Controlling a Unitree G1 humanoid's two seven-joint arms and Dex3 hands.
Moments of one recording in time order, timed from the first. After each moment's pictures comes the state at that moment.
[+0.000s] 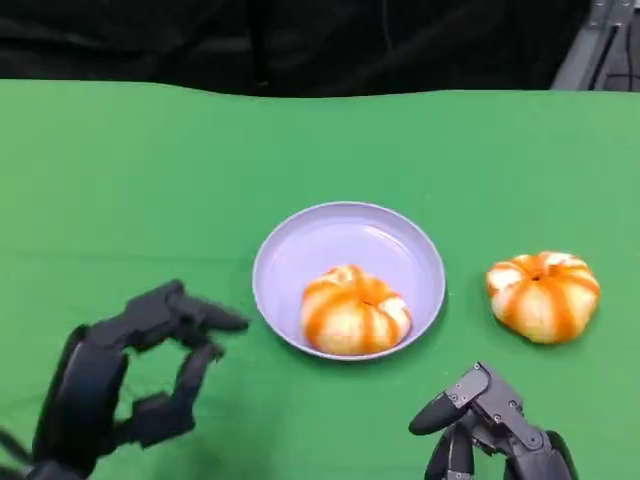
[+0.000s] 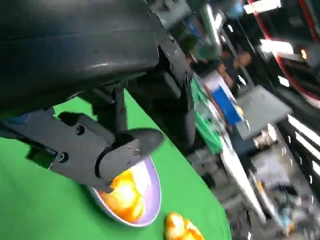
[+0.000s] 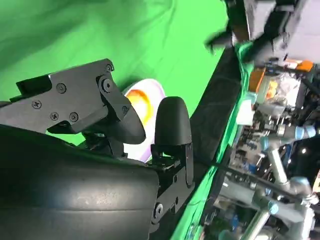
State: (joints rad) left arm 0.21 0.14 -0.02 -0.05 0.08 -0.56 -0.04; right arm 0.46 0.04 0.32 -0.21 -0.35 -0.43 -0.20
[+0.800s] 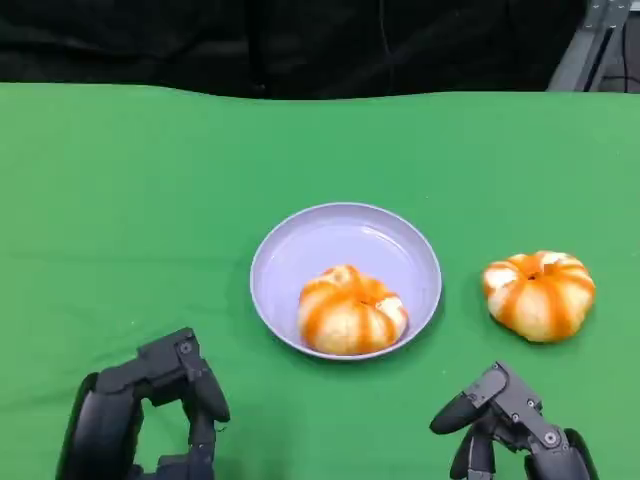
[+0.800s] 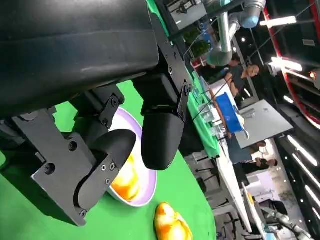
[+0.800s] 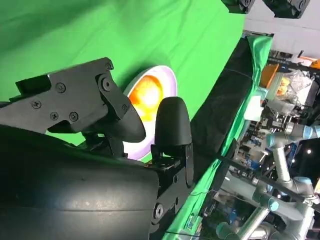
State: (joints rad) left arm 0.29 0.05 -0.04 -0.04 0.08 -0.60 -0.03; right arm 0.44 0.00 0.25 -0.18 -0.38 -0.46 -0.21
